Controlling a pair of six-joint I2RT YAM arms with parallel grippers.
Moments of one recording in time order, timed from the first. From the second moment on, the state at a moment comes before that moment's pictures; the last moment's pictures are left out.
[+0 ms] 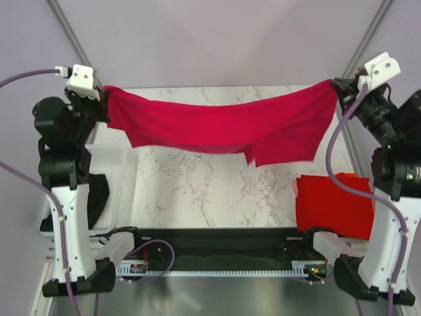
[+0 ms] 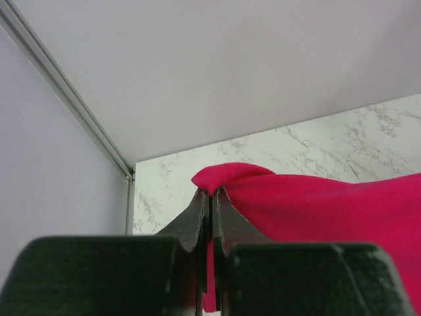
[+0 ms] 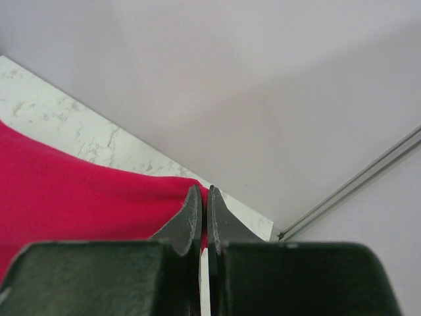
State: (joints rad) left arm 0.10 1.04 1.53 -0.51 0.24 0.19; right arm -0.12 1.08 1.79 -0.67 -0.51 -0.36
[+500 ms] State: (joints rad) left arm 0.10 1.24 1.27 -0.48 0.32 0.26; right arm -0.12 1.27 1.50 -0.60 -0.56 -0.38
